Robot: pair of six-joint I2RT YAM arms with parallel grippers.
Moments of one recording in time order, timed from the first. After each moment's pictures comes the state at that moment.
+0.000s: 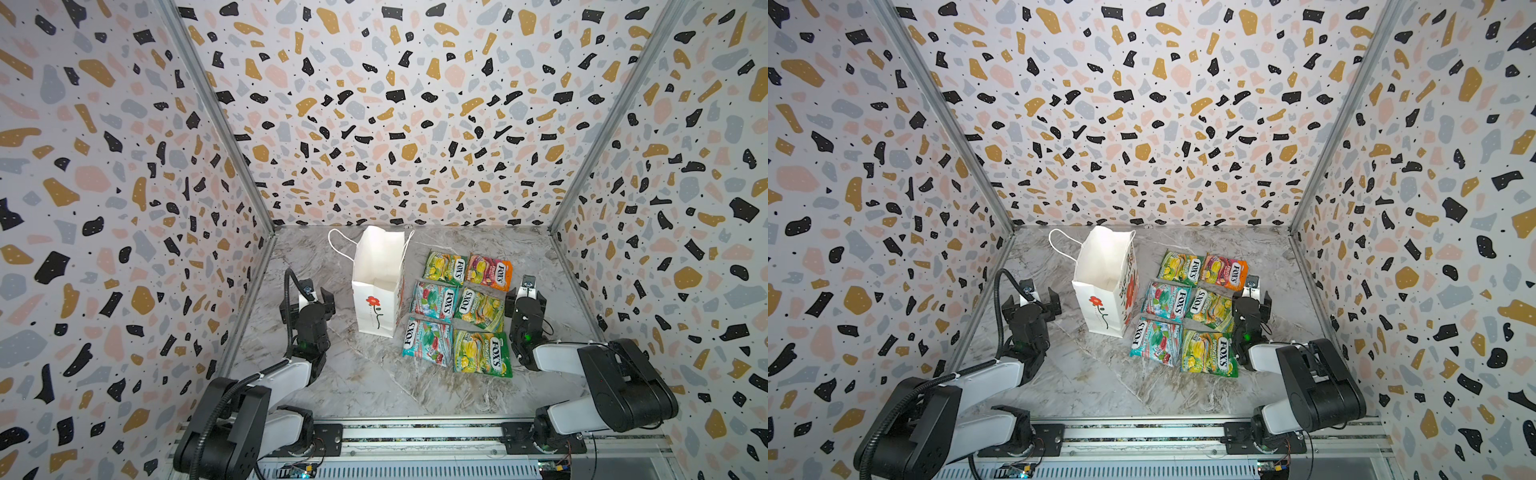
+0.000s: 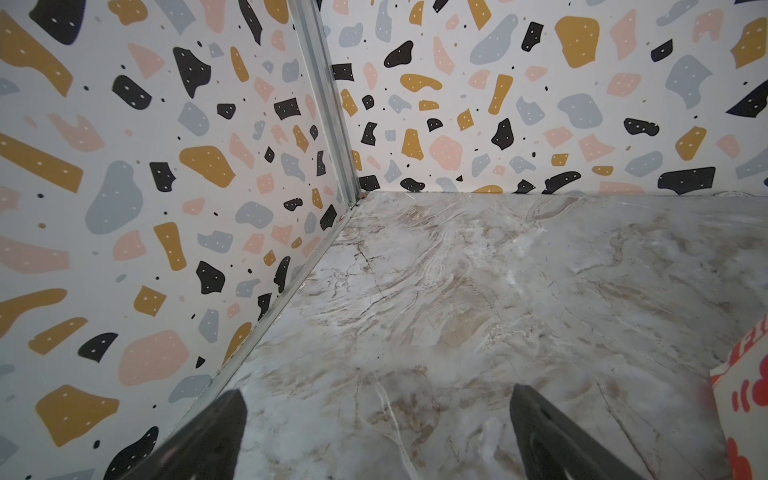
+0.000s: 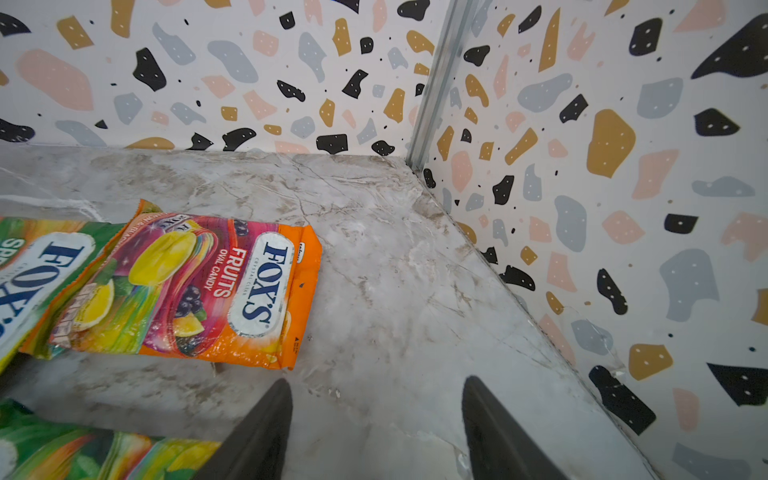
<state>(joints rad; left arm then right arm) -0.20 1.23 0.25 0.77 -0.58 0.05 0.23 1.44 0.32 0.87 0.58 -0.05</state>
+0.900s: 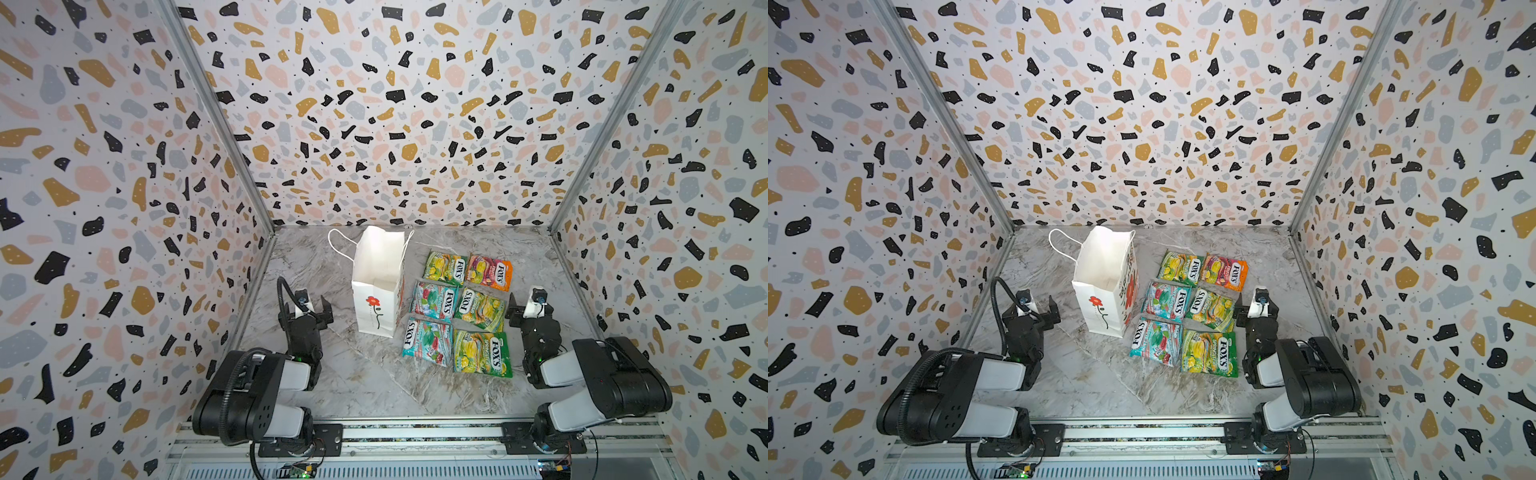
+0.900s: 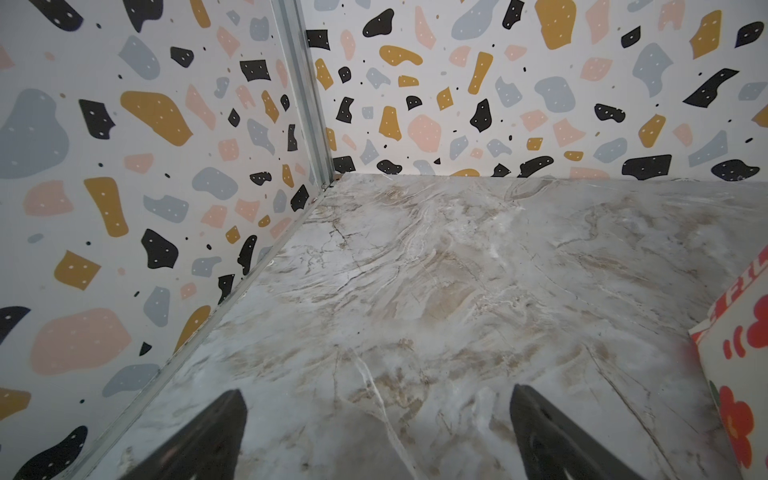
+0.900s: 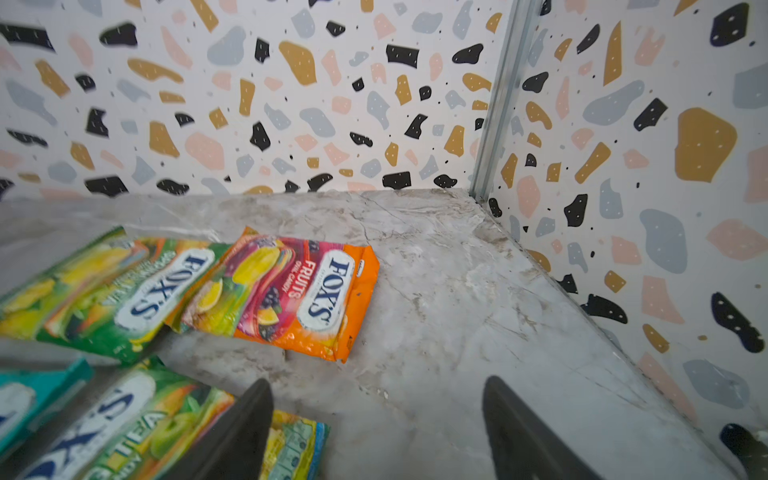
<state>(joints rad) -0.10 1.42 0.15 1.09 -0.40 0.02 0.10 1.51 0.13 1.27 0.22 -0.03</state>
